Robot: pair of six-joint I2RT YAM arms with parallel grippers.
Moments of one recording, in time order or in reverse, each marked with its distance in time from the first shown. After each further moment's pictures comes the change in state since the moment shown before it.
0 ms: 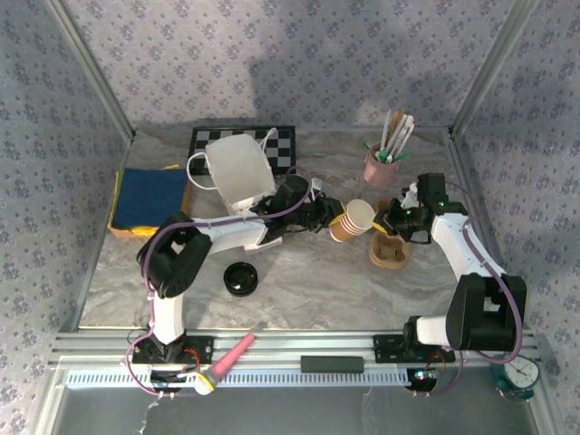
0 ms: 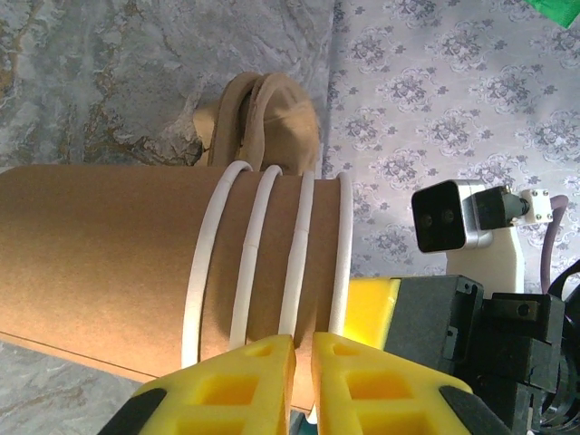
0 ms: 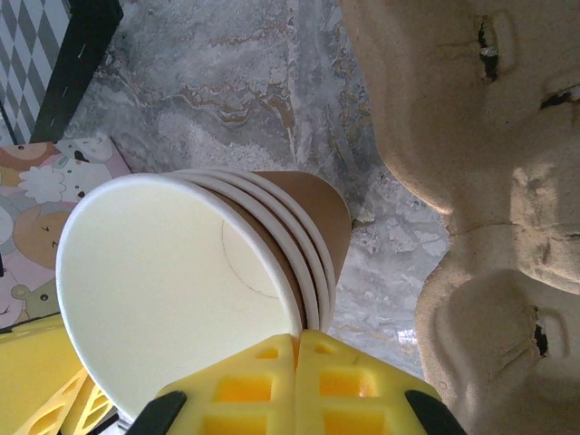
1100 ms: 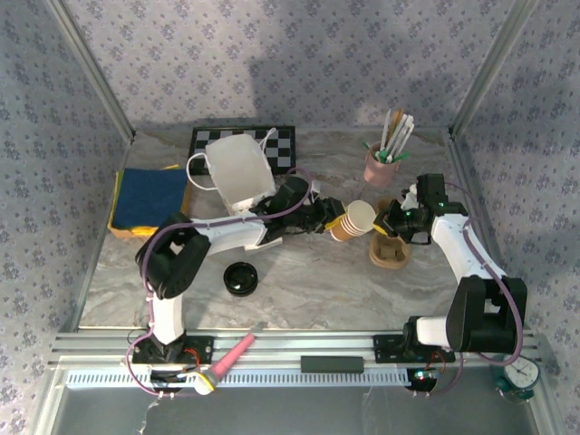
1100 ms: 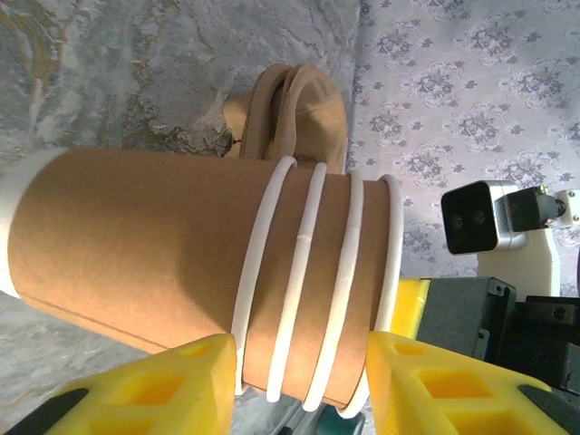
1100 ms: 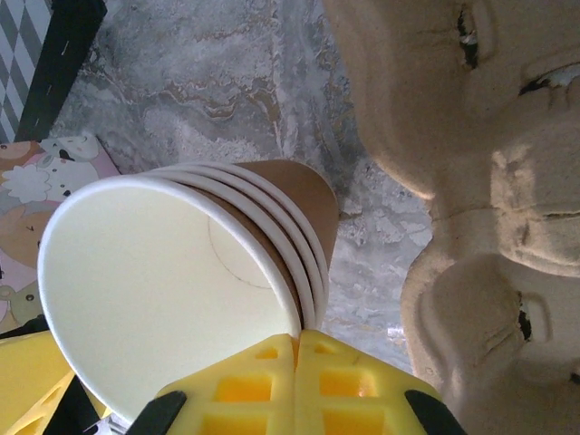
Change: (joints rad) left arm 0.005 -0.027 -0.006 -0.083 -0.015 0.039; right arm 0.007 -0.014 0.001 -0.034 0.024 -0.003
